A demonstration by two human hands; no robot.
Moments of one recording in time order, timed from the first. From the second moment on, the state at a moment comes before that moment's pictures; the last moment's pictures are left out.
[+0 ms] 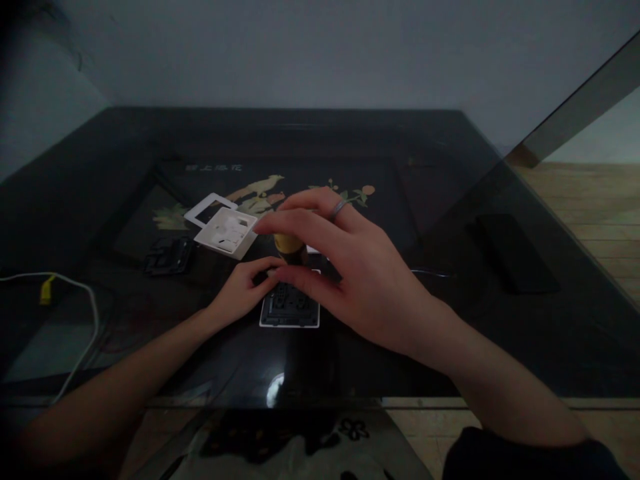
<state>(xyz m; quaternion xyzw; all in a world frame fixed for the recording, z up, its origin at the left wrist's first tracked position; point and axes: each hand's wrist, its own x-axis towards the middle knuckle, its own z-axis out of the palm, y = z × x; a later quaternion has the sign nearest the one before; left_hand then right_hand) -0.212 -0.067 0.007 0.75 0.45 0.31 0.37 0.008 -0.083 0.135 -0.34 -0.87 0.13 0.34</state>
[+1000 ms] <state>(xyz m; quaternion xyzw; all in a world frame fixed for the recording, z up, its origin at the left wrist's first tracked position) -0.212 -0.067 0.007 0.75 0.45 0.31 0.37 0.008 -0.083 0.134 -0.34 -0.86 0.19 0.34</state>
